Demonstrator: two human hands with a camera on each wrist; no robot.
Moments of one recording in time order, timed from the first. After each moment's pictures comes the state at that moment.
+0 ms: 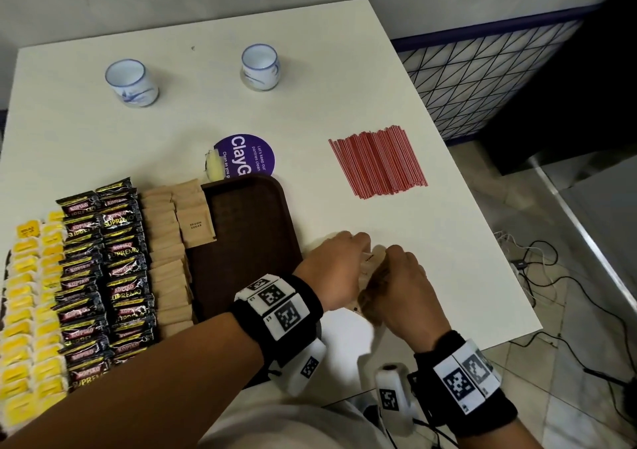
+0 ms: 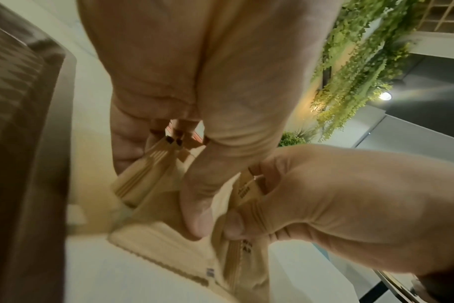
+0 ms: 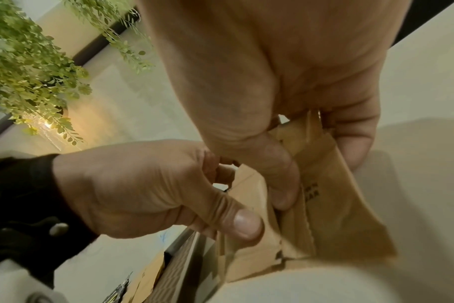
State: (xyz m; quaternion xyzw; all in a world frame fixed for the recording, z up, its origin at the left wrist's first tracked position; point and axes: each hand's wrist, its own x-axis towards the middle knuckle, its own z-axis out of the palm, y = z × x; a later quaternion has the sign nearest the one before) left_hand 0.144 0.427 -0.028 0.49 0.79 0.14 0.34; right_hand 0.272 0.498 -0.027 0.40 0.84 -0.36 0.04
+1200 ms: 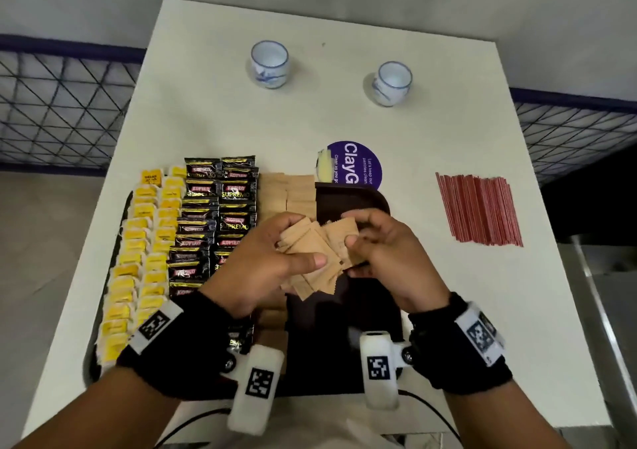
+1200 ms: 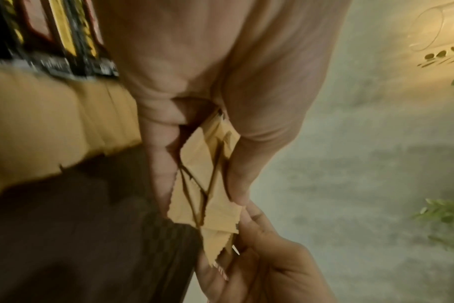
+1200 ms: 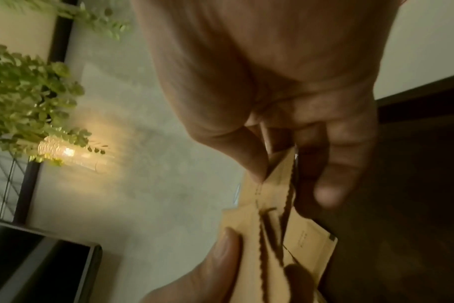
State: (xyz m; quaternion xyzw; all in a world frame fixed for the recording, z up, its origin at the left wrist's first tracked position) left_hand 0.028 0.238 0.000 0.05 0.68 0.61 0.41; right_hand 0.107 0.420 0.012 0.31 0.69 -0.65 0.07
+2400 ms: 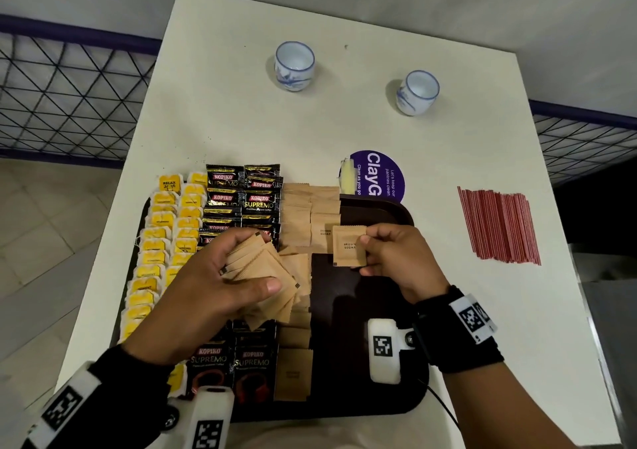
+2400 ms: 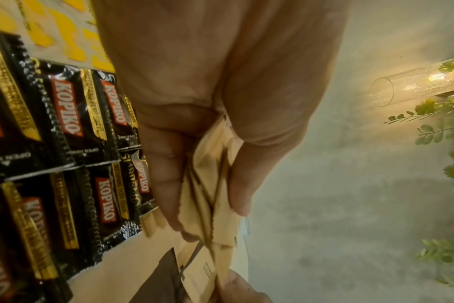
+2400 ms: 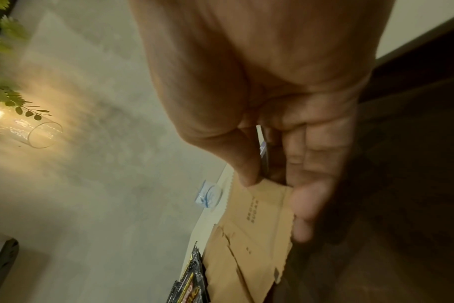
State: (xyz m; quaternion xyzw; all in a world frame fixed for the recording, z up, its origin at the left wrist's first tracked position) left_hand 0.003 0.147 0.004 0.04 0.71 0.60 0.36; right_hand 0.065 0.415 -0.018 0.38 0.69 -0.60 0.10
